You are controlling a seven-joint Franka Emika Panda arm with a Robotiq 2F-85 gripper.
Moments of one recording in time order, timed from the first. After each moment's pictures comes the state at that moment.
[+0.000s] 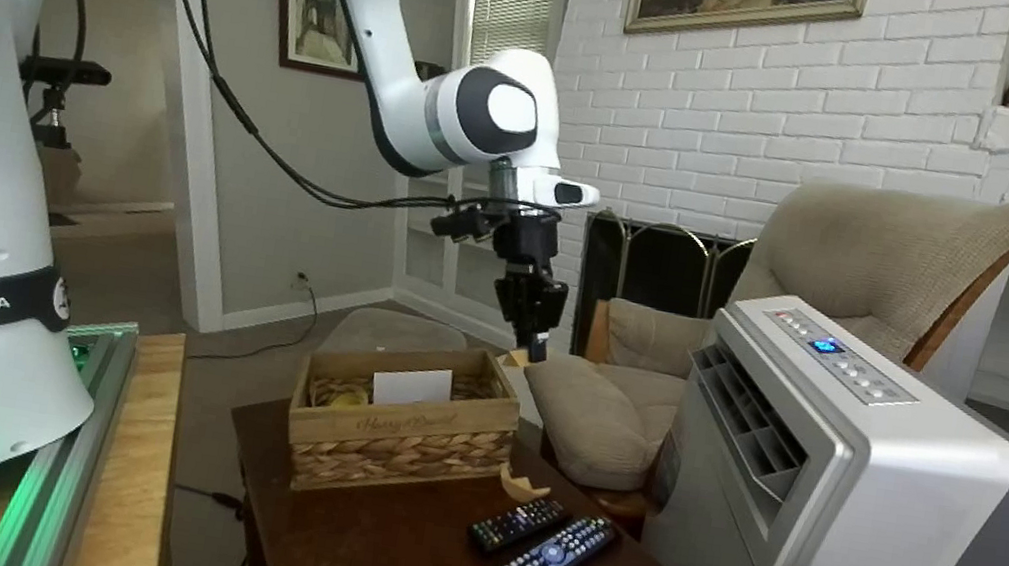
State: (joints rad) arm 0.10 0.32 -0.14 -2.36 -0.43 2.72 0.36
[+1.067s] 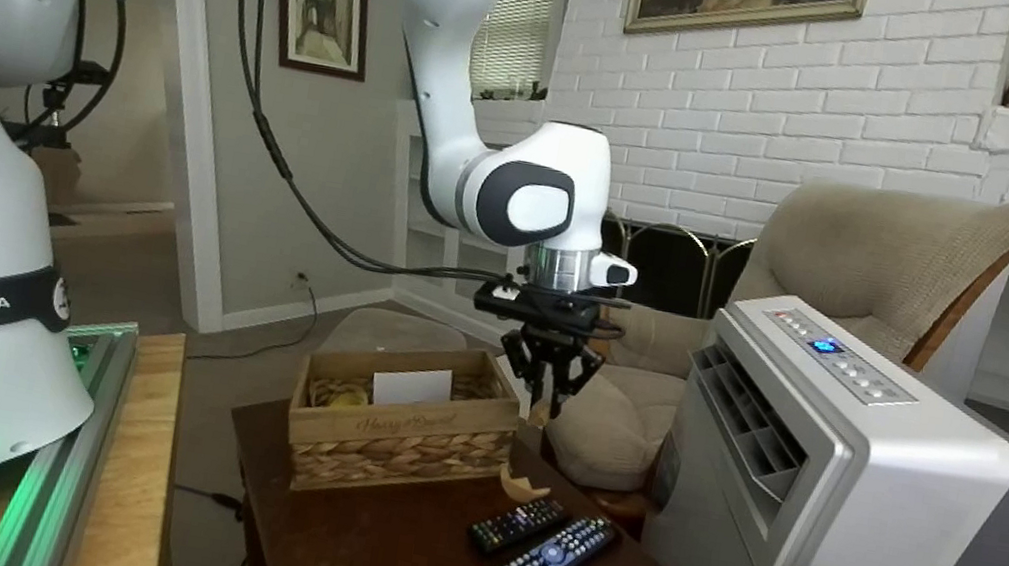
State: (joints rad) arm -0.32 0.59 0.19 -2.21 -0.24 2.84 -0.53
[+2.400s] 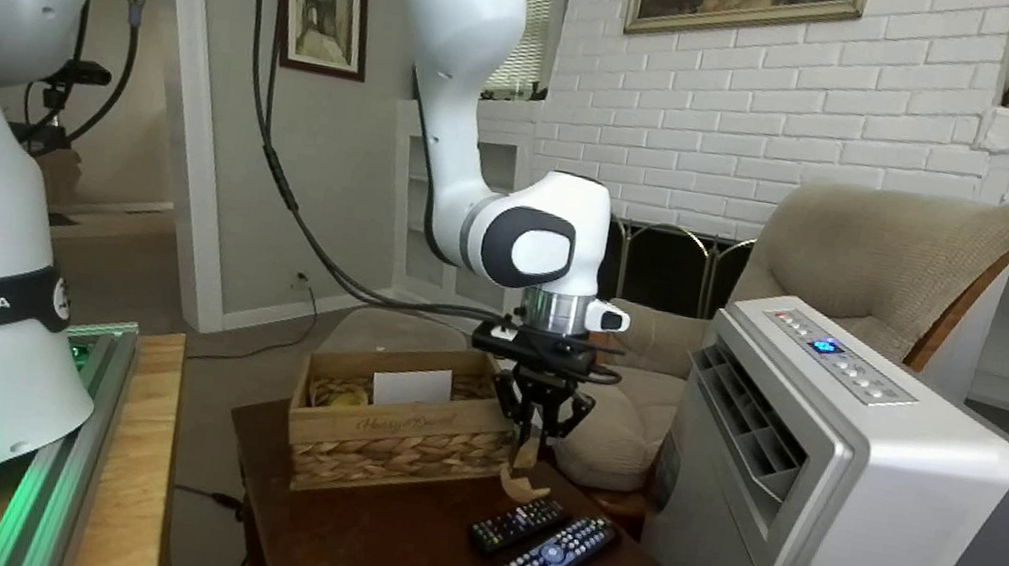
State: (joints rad) arm -0.23 0.72 0.10 -2.13 -0.24 2.81 -0.54
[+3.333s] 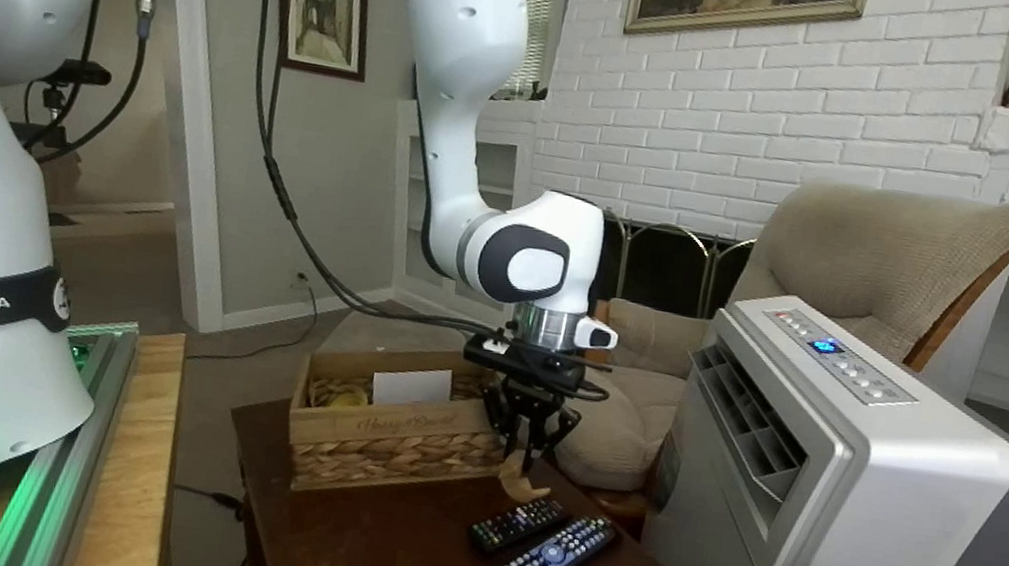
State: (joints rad) arm -0.21 0.77 0.10 -2.10 -0.24 2.78 -0.54
